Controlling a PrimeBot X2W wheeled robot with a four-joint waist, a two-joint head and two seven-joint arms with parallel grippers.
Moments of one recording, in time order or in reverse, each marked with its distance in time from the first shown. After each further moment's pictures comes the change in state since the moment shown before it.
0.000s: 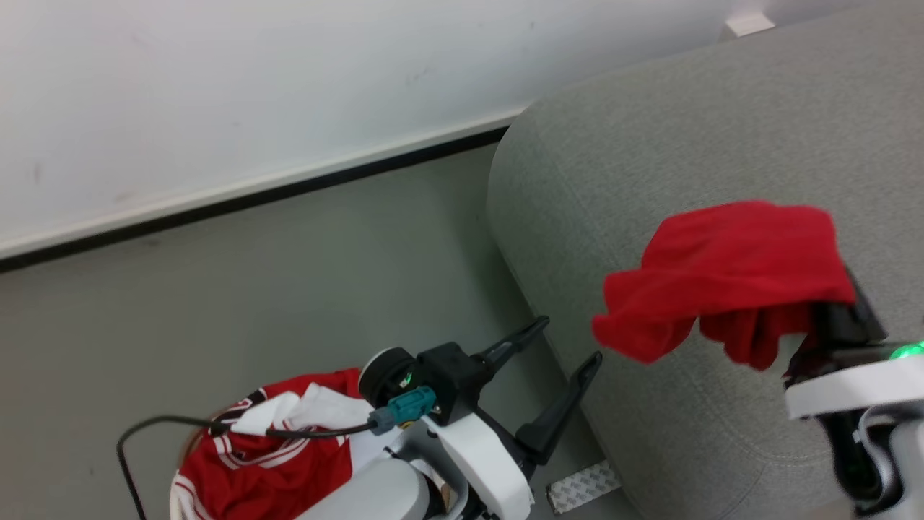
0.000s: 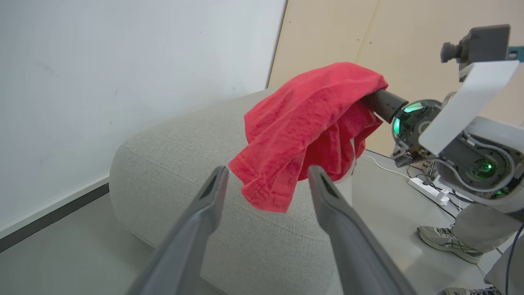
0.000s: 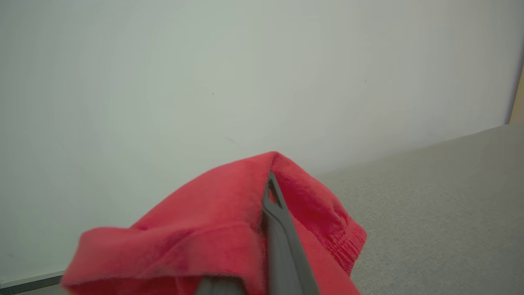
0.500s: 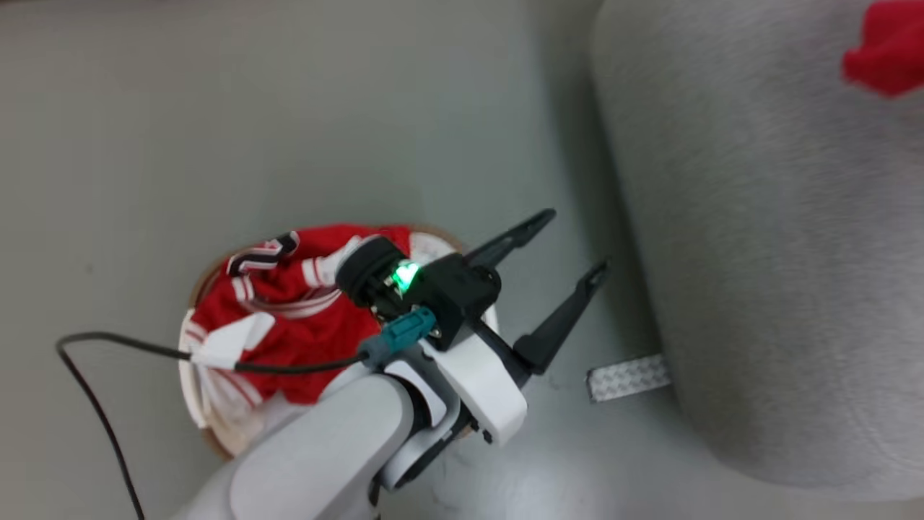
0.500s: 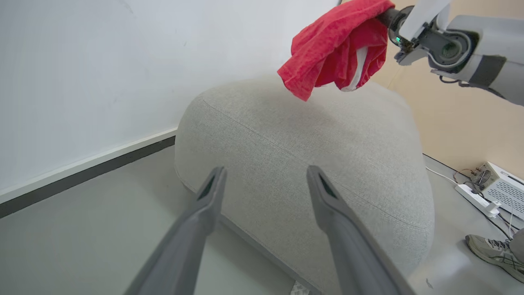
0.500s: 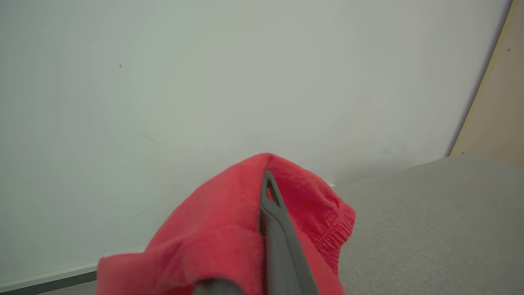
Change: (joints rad) left arm -0.201 0.059 0.024 -0.100 0.089 0.003 0.103; right arm -0.574 -0.274 -0.169 0.423 0.068 0.000 -0.023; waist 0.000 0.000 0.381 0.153
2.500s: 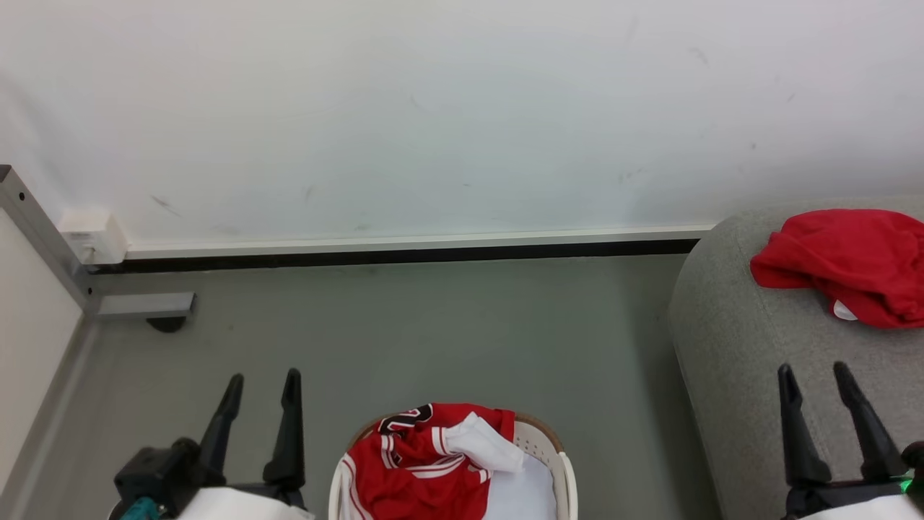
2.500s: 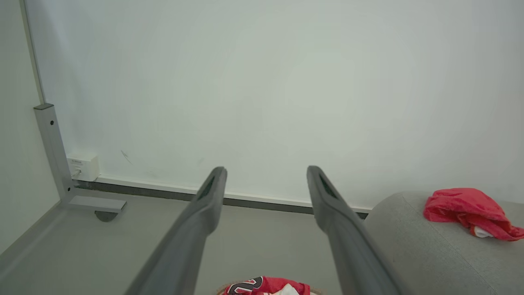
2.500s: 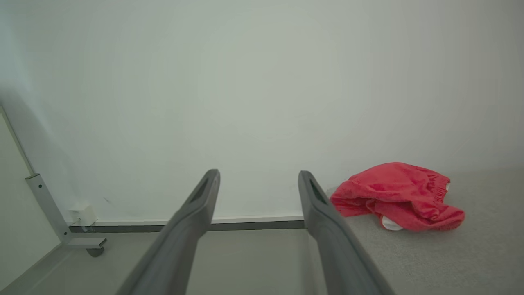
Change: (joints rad) left arm 0.655 0.068 0.499 -0.012 -0.119 0.205 -0.262; right arm 0.823 0.259 0.121 -0.455 -0.197 0.000 -0.046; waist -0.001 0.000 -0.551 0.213
